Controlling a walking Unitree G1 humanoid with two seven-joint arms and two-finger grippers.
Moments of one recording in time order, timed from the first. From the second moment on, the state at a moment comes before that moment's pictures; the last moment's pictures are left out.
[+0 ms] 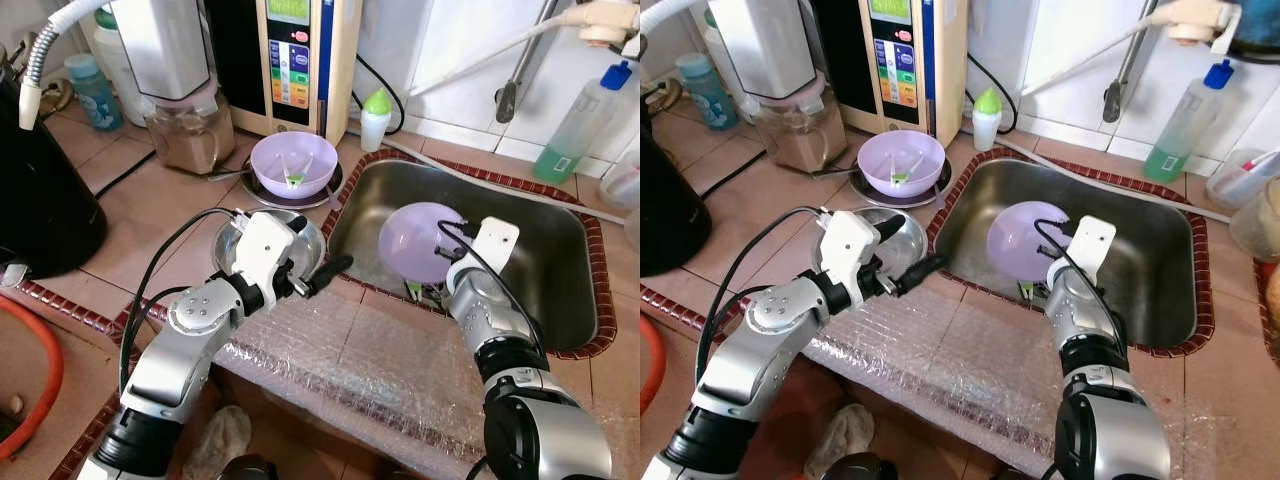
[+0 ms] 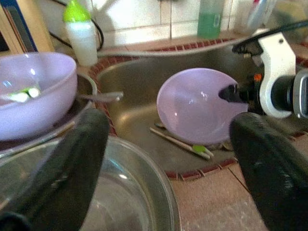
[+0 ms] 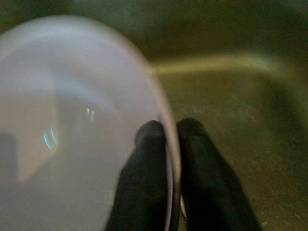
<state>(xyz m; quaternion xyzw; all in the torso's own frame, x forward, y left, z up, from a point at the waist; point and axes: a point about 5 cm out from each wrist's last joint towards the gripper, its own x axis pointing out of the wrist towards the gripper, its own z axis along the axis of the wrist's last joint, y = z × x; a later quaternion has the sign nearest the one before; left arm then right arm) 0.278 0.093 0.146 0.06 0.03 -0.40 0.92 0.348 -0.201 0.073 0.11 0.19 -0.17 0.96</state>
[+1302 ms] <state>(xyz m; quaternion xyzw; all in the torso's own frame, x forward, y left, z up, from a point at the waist) 0.294 0.178 0.153 0.01 -0.01 -0.01 1.00 0.345 -0.127 0.145 0.09 -0.07 0.11 0.99</state>
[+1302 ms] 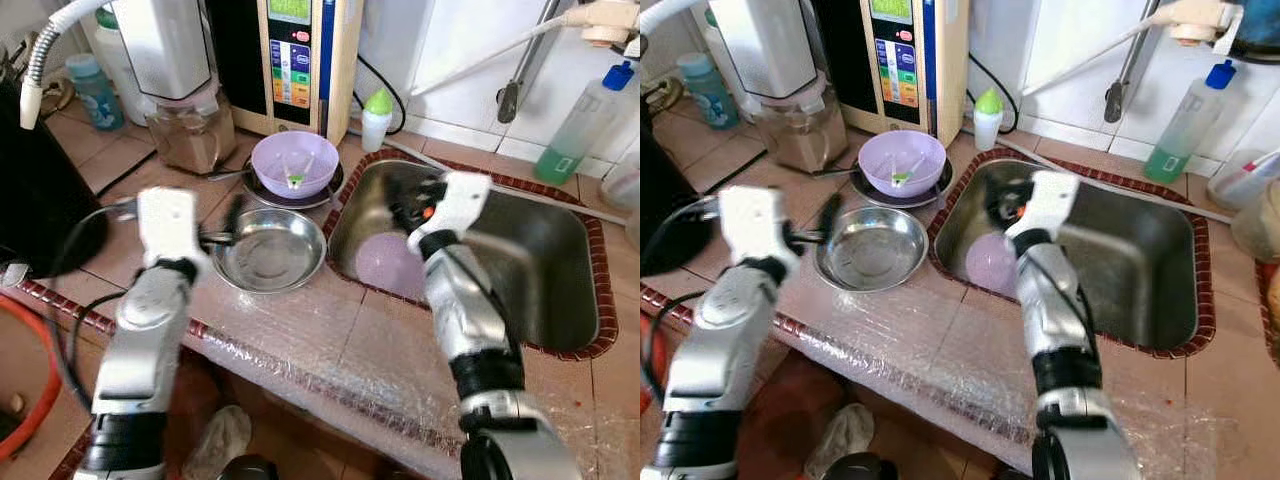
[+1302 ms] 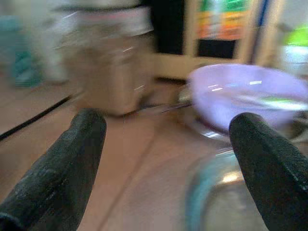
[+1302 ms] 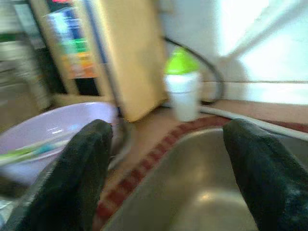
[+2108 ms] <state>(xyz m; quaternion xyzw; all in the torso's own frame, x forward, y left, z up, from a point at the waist) 0.297 0.171 0.116 -0.08 0.15 -0.05 0.98 0.322 -0.107 0.147 0.05 -0.08 0.19 0.98</state>
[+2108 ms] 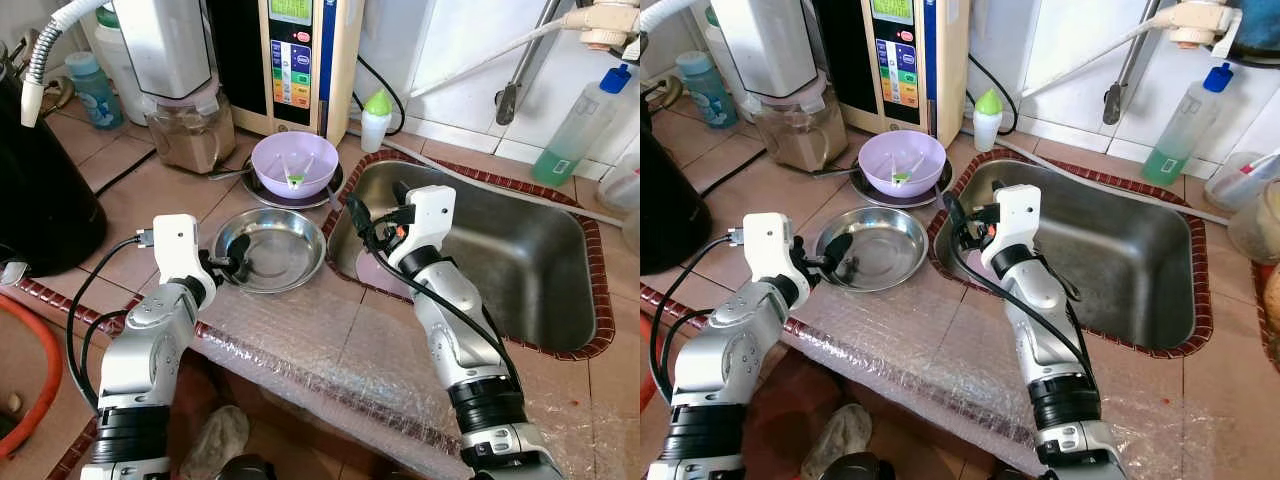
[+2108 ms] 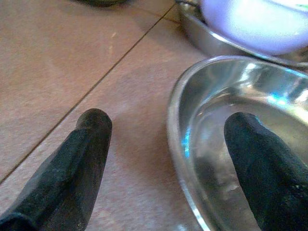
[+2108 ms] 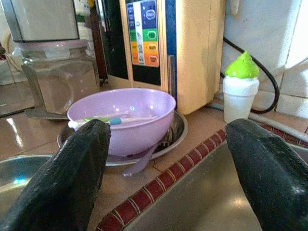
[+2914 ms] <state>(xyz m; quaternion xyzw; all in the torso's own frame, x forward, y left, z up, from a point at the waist) 0.287 0.177 0.111 -0.06 0.19 -0.09 0.98 0.294 -0.114 0.124 0.03 0.01 0.28 0.96</state>
